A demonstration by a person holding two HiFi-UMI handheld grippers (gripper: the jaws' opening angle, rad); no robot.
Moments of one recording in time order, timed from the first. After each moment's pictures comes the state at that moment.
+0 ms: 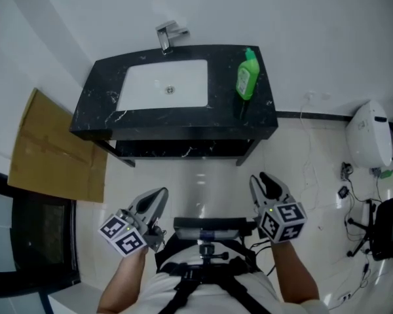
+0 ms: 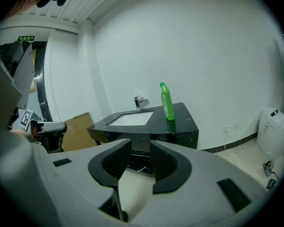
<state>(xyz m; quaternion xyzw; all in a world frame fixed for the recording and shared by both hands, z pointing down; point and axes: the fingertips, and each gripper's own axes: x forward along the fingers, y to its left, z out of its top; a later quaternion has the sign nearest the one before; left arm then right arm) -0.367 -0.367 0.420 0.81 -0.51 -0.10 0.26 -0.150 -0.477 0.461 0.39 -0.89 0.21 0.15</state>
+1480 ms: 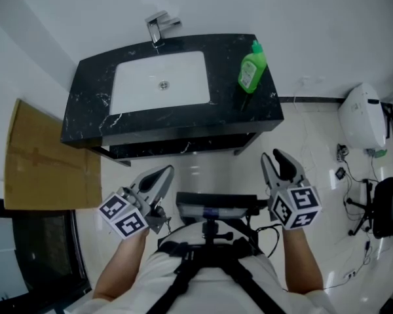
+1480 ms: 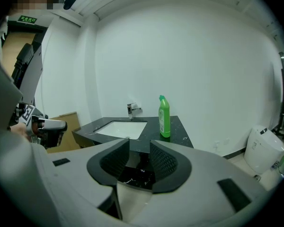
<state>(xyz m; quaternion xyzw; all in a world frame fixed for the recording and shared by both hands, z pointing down) -0.414 -0.444 0.406 0.86 -0.43 -0.10 0.25 -0.183 -0.528 0.420 0.45 -0.87 0.15 0.15</state>
